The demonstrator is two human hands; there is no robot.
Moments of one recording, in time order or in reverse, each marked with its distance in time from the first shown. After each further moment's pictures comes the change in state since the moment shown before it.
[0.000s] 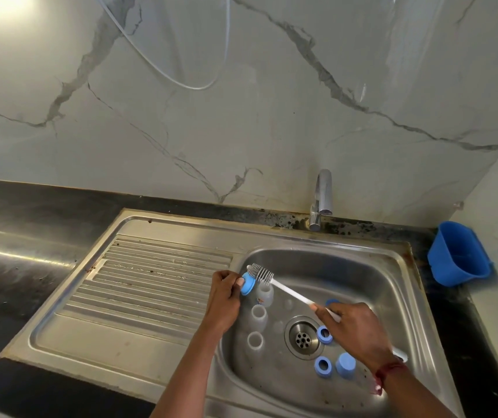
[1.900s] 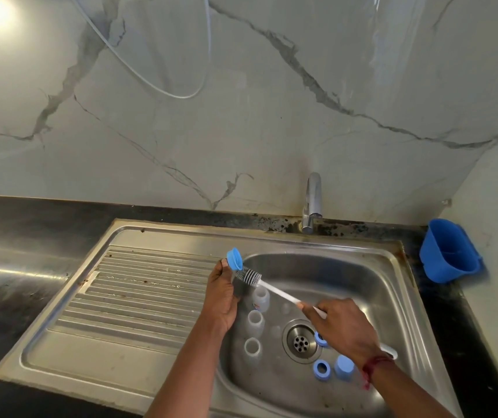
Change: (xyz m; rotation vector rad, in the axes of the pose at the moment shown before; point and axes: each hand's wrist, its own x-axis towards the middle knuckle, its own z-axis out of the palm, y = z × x) left_hand 0.013 0.053 -0.002 -1.047 0.015 -0.401; right_hand 0.013 -0.006 0.007 0.020 -0.042 0.029
